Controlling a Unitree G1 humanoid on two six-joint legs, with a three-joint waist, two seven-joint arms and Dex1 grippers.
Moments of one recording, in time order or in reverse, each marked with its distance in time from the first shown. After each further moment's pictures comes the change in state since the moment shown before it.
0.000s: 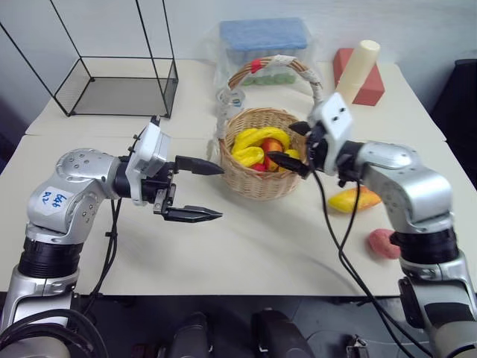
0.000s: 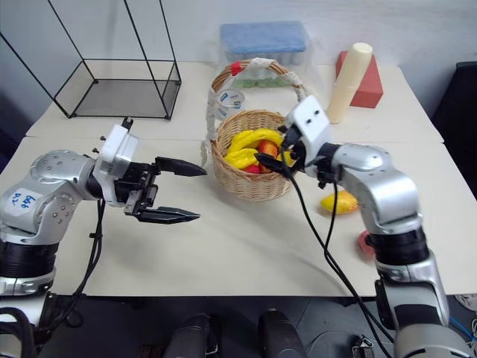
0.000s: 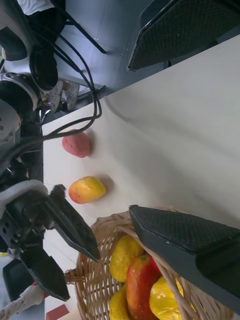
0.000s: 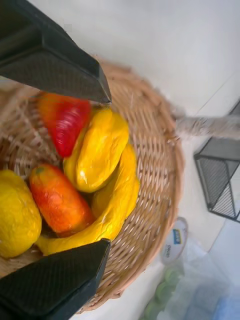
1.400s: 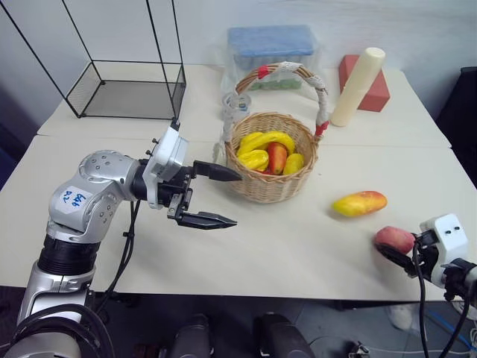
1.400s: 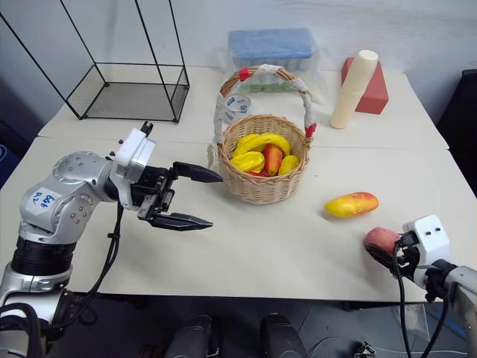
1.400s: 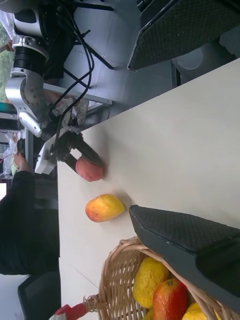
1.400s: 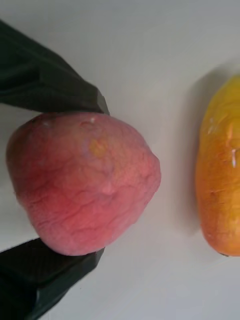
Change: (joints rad) left arm -0.015 -0.055 -0.039 -0.019 -0.010 0.018 -0.004; right arm 0.865 -0.090 -0.453 0.053 -0.103 -0.191 0.059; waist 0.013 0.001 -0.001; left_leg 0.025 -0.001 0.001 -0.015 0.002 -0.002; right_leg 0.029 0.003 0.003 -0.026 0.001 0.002
